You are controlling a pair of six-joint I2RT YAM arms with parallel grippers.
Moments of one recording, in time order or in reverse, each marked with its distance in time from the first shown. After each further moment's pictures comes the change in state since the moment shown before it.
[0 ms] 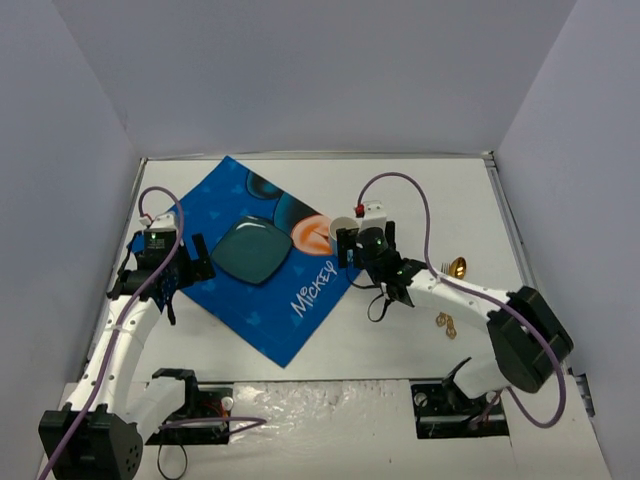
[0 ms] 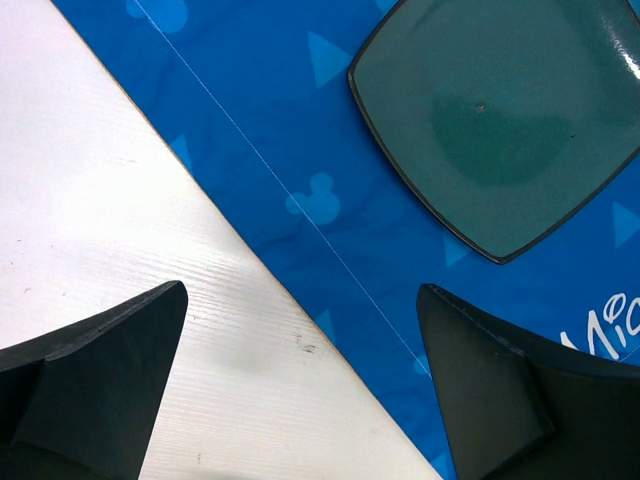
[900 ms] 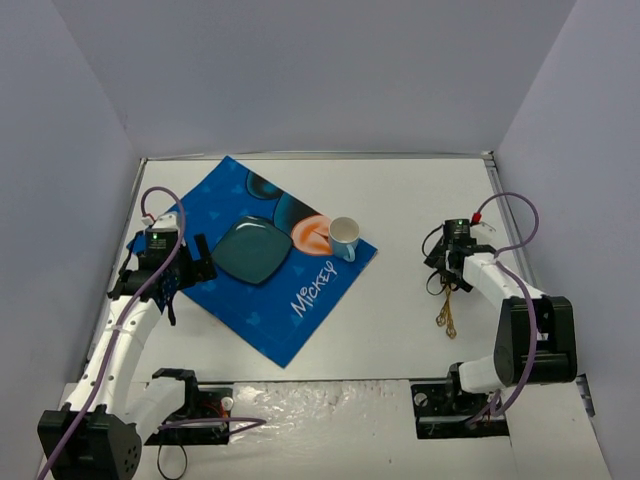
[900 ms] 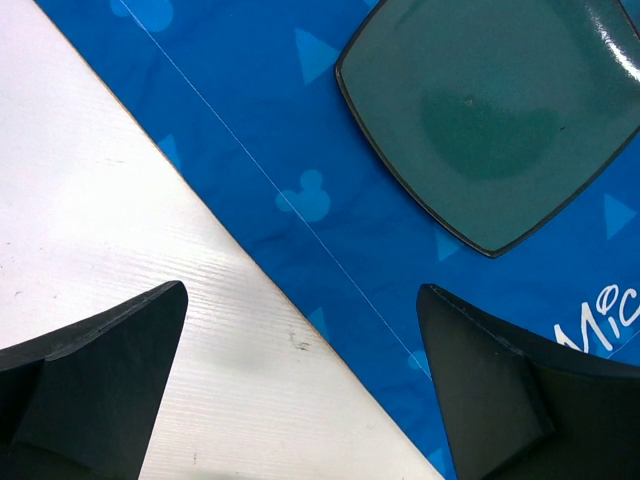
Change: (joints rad) left arm -0.013 -0.001 0.000 0.000 0.011 0.000; right arm -0.639 -0.029 -0.015 -0.520 -0.071 0.357
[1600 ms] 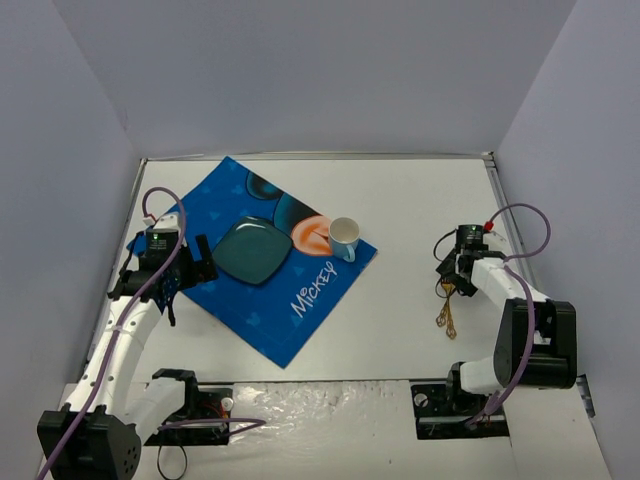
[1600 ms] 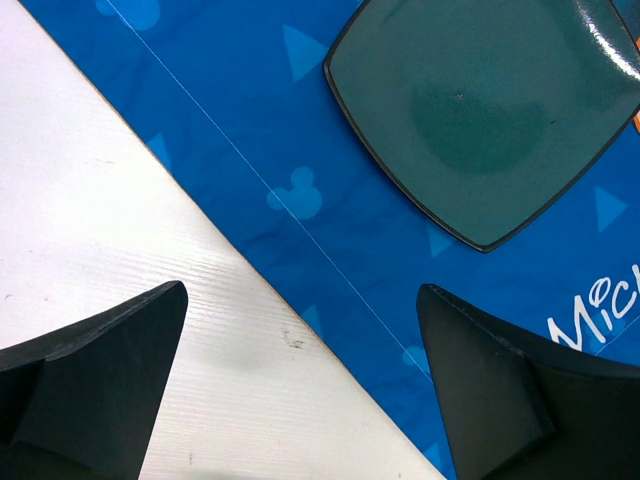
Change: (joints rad) left arm -0.005 0.000 0.000 0.000 0.015 0.000; right arm -0.111 -0.012 -0.040 0.004 -0.069 -0.005
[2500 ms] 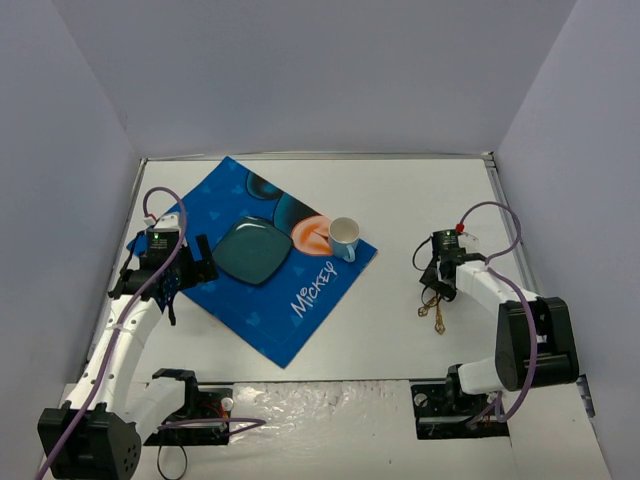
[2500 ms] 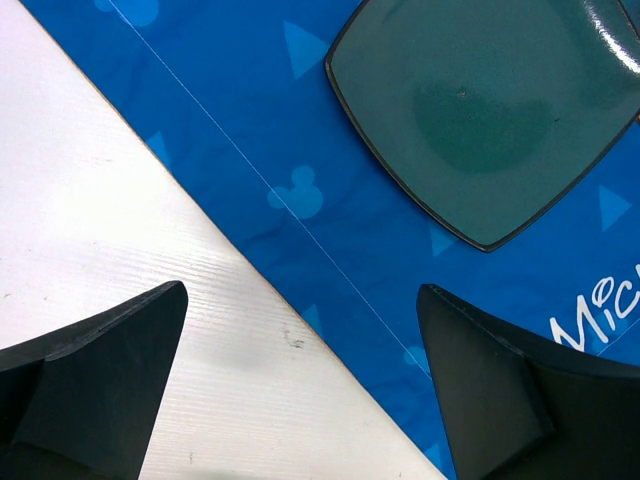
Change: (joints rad) left arm 0.000 0.009 0.000 0.000 0.000 0.000; right arm 0.171 -0.001 -0.038 -0.006 -0.020 -0.003
